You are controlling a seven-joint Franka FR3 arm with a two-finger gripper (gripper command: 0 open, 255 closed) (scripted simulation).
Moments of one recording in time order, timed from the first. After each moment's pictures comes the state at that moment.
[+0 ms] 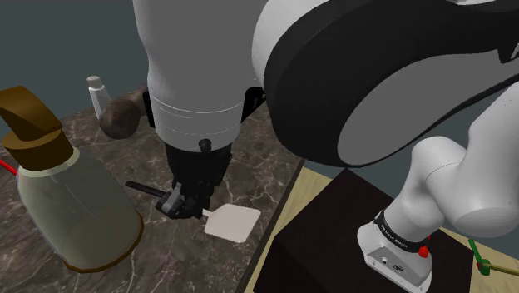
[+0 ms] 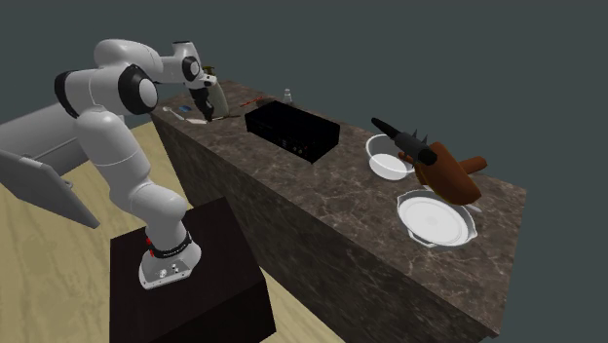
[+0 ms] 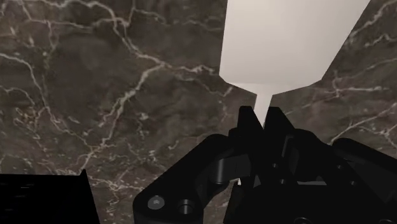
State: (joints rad) arm 0.62 -0.04 0.39 -1.98 -0.03 1.99 0.69
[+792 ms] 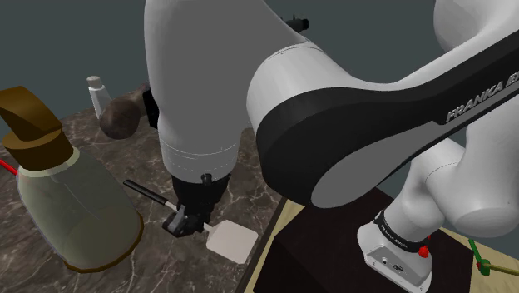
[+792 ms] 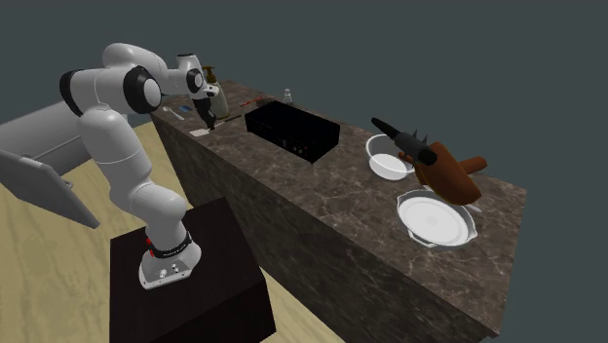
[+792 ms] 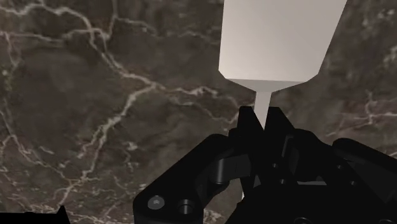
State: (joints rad) arm 0.62 0.00 0.39 -2.07 -0.05 2.11 0.71
